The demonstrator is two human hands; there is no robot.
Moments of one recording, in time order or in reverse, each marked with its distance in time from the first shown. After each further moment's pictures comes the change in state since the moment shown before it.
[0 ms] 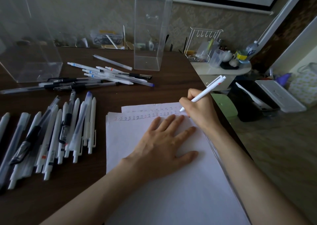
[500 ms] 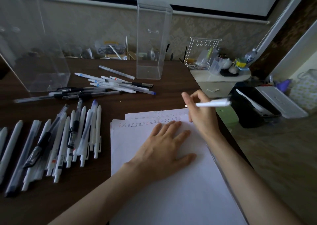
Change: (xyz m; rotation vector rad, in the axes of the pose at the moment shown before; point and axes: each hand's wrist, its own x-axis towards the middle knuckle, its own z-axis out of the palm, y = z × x) left_hand 0.001 0.001 -0.003 -0.079 0.092 0.008; right_hand -0.002 0.001 -0.002 0.108 0.120 -0.114
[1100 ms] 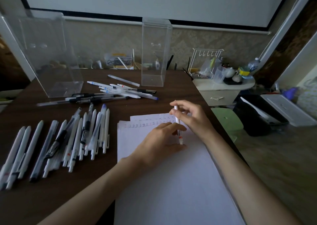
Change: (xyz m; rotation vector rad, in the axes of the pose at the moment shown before) left_hand -0.002 -0.003 -0.018 -0.445 0.094 -0.117; right_hand -0.006 -0.009 -0.004 0.072 -0.418 -0.029
